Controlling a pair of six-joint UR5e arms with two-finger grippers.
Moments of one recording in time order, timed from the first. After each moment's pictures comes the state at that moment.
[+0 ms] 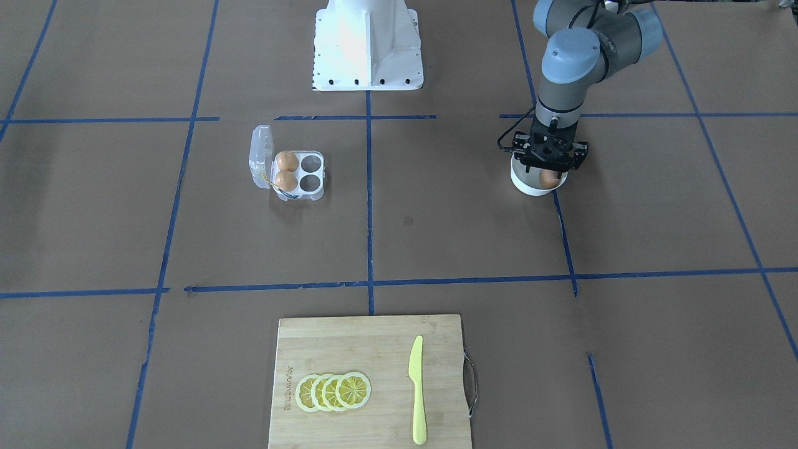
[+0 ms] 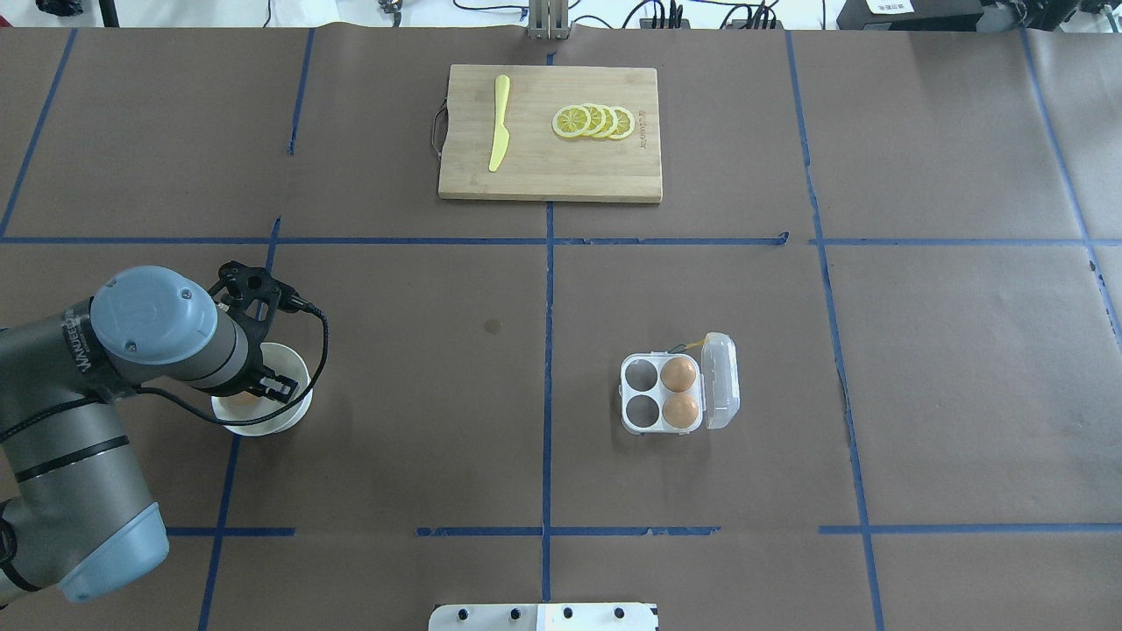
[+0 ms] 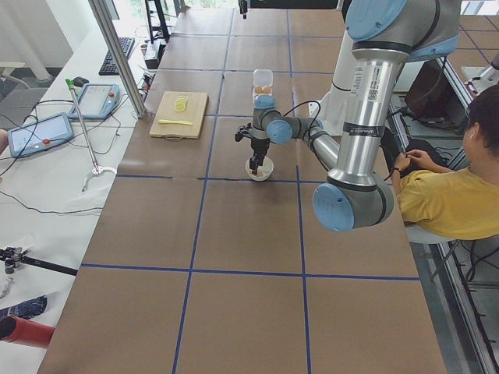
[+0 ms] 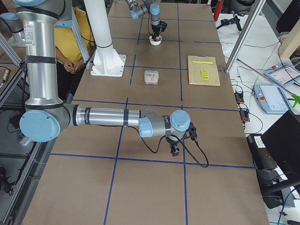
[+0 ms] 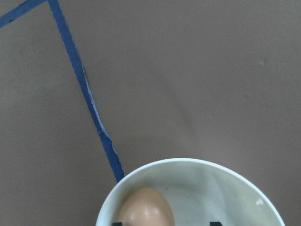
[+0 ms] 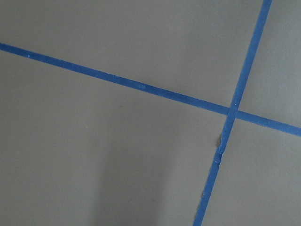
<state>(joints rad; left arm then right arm) -0.55 -1.76 -1.93 -1.60 -1.80 -0.74 1.45 -1.57 1.54 -1.42 2.45 -0.10</state>
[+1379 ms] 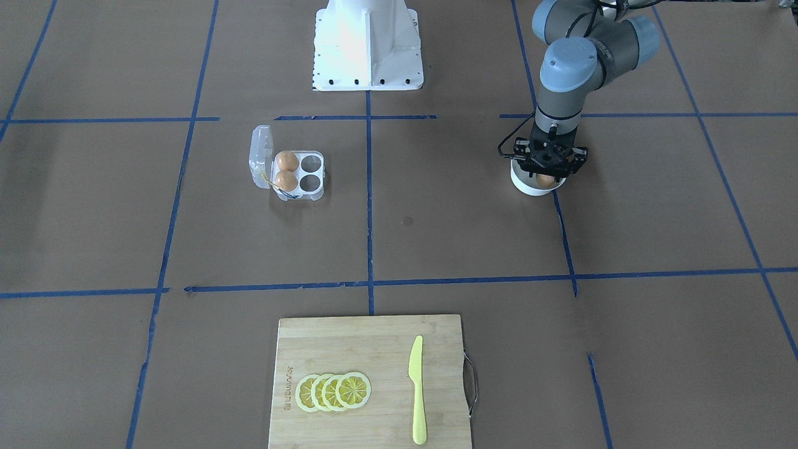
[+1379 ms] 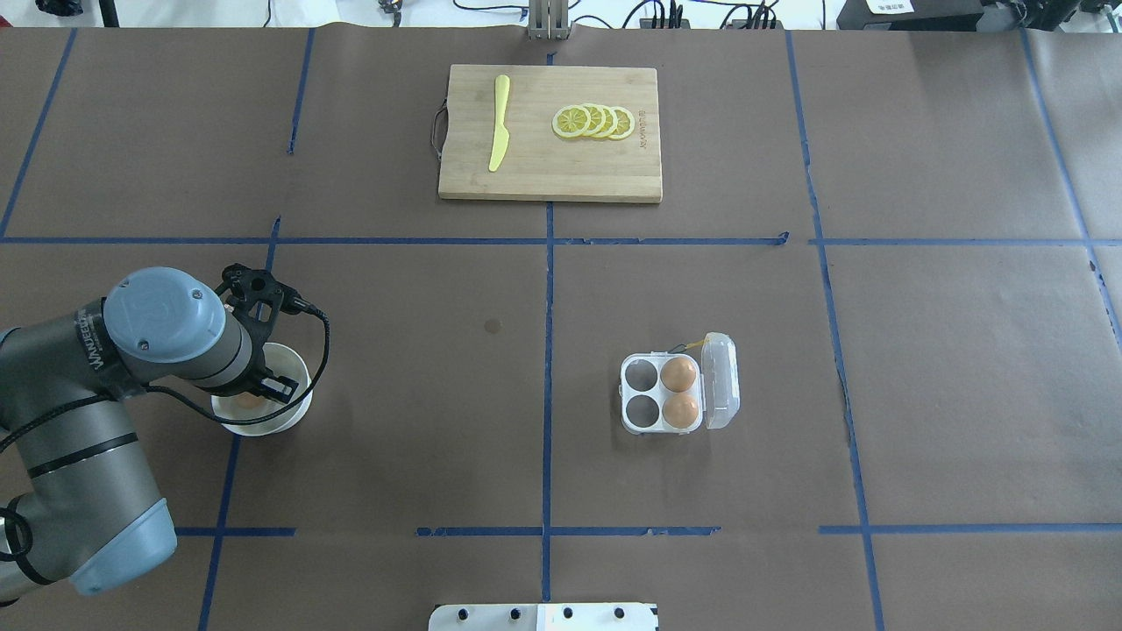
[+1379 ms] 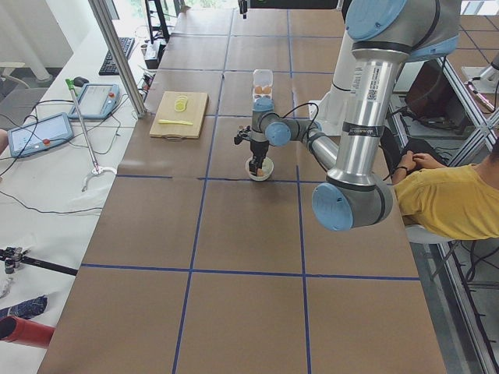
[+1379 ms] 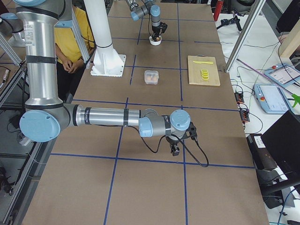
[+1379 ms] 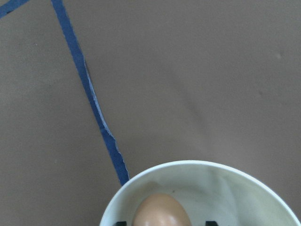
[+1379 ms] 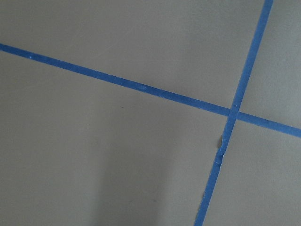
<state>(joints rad) -0.55 -1.77 -1.89 -1.60 -1.80 -0.73 1.45 -1.57 1.54 -1.42 2.45 -0.10</state>
